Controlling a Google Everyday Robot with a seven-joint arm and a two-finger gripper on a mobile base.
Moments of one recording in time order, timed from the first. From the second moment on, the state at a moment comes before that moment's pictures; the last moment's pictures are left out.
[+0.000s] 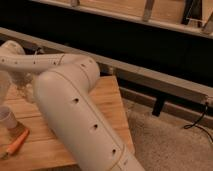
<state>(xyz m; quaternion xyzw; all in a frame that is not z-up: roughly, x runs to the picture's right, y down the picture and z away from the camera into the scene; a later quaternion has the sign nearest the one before) -0.406 -0.017 0.736 -0.25 0.00 0.45 0.86</state>
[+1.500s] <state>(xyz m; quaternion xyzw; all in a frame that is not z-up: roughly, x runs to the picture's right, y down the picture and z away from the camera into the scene) -0.432 0.021 0.616 -0.26 -0.22 0.40 0.85</state>
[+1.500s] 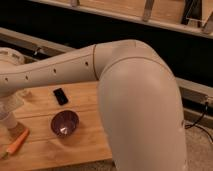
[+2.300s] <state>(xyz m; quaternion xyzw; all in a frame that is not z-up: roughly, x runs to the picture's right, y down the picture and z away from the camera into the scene) -0.463 0.038 0.636 -0.27 -0.22 0.37 0.86</state>
